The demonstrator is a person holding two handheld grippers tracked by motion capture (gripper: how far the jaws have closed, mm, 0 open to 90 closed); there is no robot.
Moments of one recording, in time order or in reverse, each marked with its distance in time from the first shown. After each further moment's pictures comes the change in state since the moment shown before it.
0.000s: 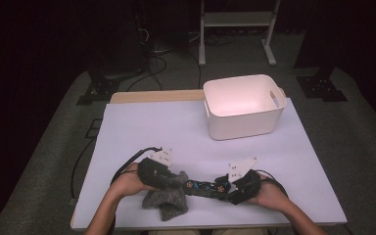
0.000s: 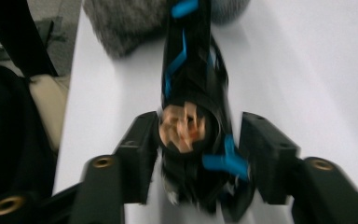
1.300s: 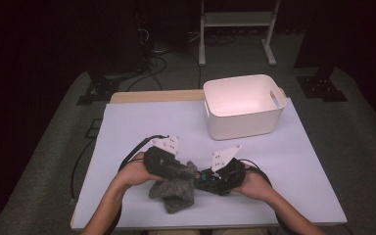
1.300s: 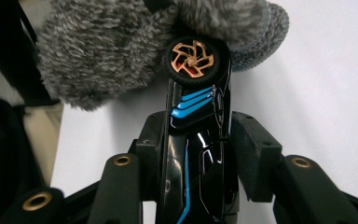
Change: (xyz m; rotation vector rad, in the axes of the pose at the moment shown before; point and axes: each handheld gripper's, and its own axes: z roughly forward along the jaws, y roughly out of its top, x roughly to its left) left arm -0.001 0.045 -0.017 -0.097 -0.077 0.046; right arm -0.010 0.050 0.014 -0.004 0.007 -0.013
